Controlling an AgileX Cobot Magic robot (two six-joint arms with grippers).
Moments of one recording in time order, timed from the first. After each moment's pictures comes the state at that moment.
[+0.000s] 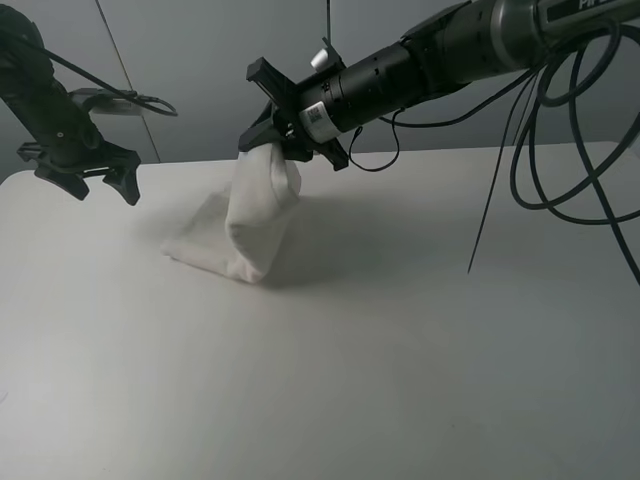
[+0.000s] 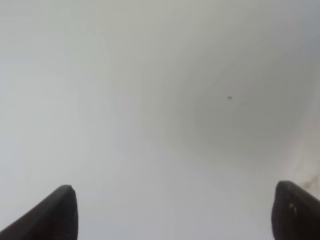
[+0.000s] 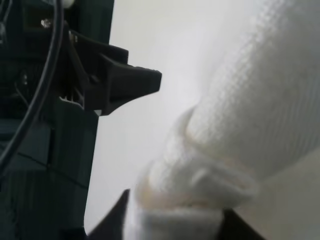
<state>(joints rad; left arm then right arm) -0.29 2.10 -1.58 -0.01 0.93 0.16 0.47 2.12 -1.50 1.36 0.81 -0.55</state>
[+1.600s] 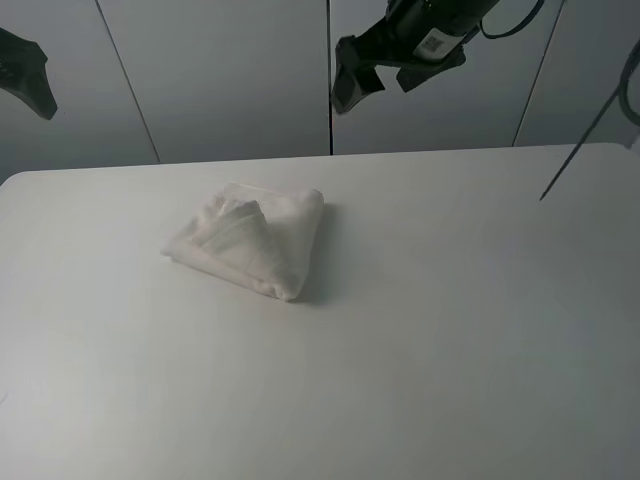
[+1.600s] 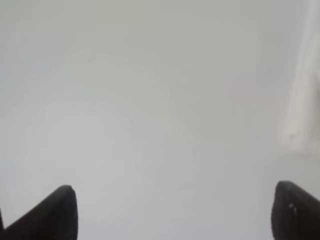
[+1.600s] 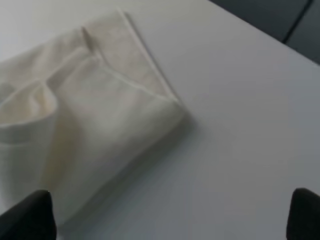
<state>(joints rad) -0.27 1.68 -1.58 0.09 1.12 0.14 0.44 1.74 -1.50 0.19 0.85 -0.26</state>
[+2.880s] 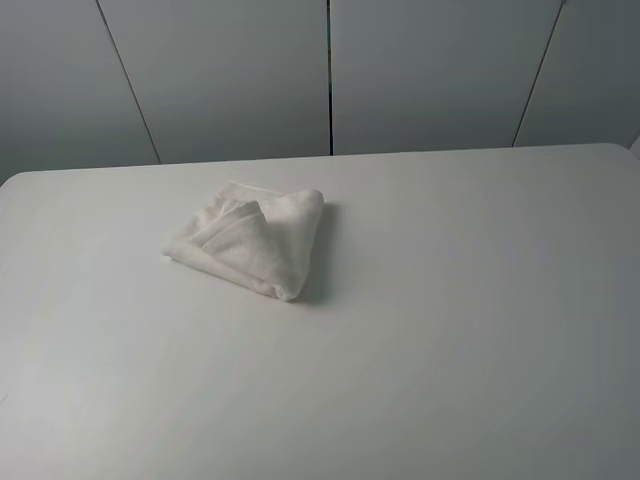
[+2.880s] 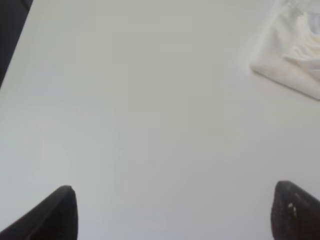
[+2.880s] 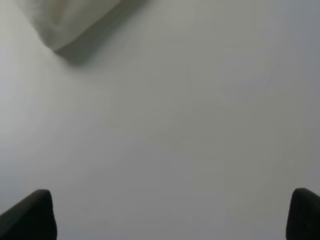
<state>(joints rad) -0.27 0.31 -0.66 0.08 1.14 -0.12 0.44 0.47 -0.69 0.02 1.10 -0.10</state>
